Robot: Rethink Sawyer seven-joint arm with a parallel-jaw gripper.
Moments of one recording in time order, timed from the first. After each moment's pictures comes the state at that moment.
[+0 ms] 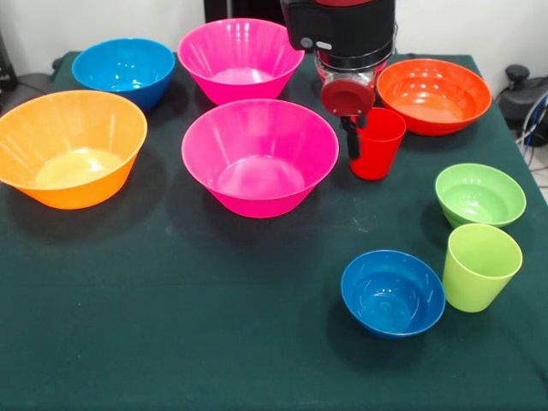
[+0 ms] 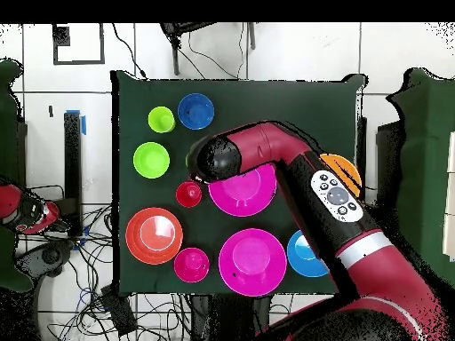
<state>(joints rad) -0.69 -0.51 0.85 1.60 -0.68 0.89 0.80</state>
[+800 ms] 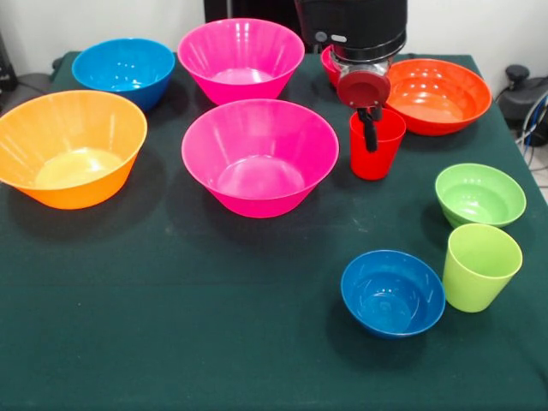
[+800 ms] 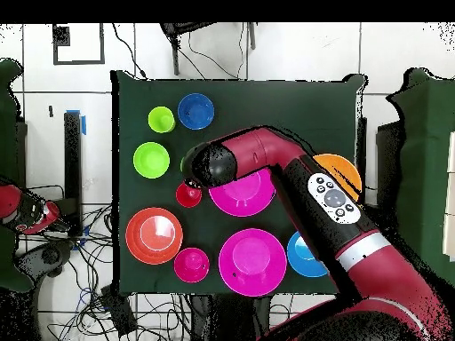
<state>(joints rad) -0.70 -0.51 0.88 1.65 -0.68 0.86 0.80</state>
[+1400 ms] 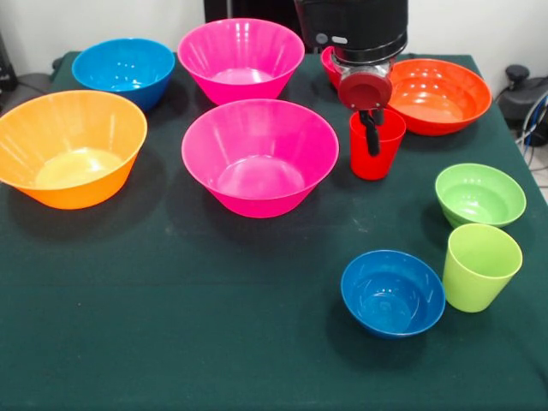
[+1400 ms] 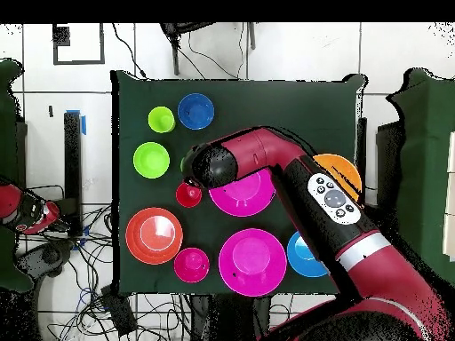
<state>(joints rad) -0.70 -0.51 0.88 1.65 -0.69 0.82 0.80</state>
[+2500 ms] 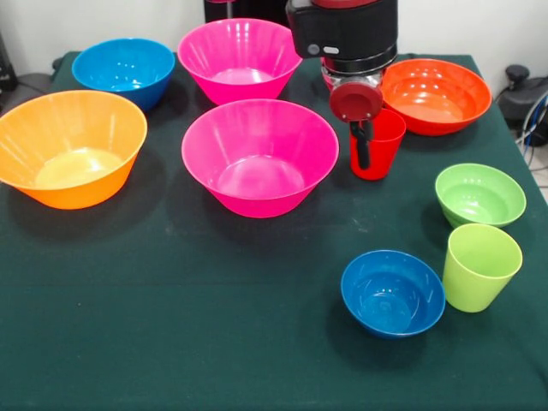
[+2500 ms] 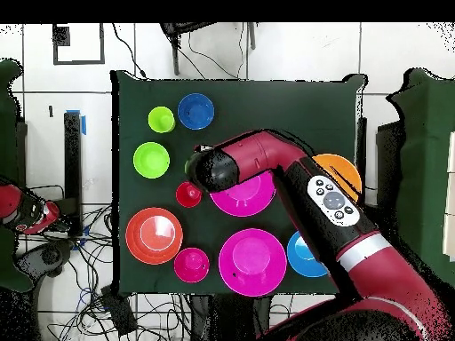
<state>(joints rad) -0.70 -0.51 0.85 1.65 -0.76 0.75 0.80</state>
